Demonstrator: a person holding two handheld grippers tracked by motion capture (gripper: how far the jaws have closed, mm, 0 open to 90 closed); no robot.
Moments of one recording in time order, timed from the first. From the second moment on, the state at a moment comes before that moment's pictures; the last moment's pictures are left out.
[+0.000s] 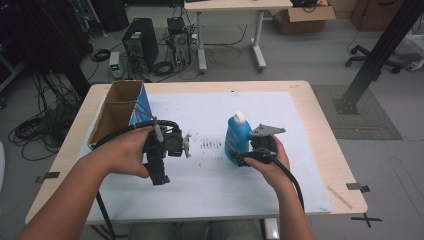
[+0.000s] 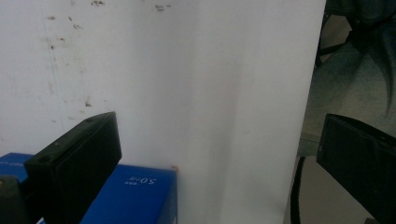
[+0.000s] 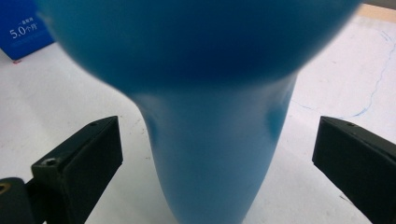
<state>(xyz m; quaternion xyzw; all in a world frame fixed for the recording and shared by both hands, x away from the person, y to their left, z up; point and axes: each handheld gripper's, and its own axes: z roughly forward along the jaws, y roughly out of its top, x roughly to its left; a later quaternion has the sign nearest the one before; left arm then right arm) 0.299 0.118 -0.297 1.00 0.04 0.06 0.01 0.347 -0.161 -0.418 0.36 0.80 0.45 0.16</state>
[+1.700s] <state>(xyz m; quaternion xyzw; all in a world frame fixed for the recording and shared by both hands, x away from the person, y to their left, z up) 0.300 0.125 -0.303 1.00 0.05 0.05 0.03 0.345 -0.151 -0.425 0.39 0.77 0.47 0.19</state>
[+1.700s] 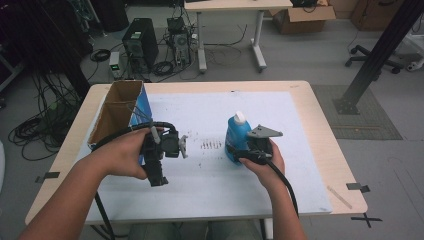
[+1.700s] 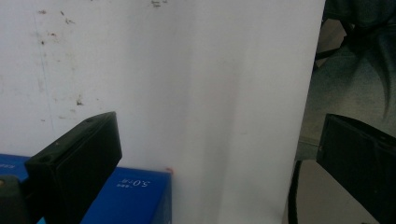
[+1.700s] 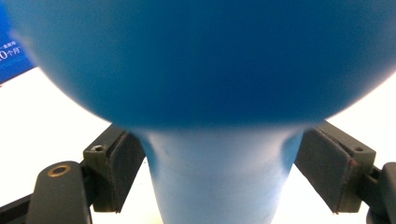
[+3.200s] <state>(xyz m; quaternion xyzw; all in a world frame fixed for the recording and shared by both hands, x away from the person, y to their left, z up) 0.301 0.120 -0.284 1.00 0.05 0.06 0.03 0.329 -0.150 -0.364 0.29 0.80 0.49 0.21</state>
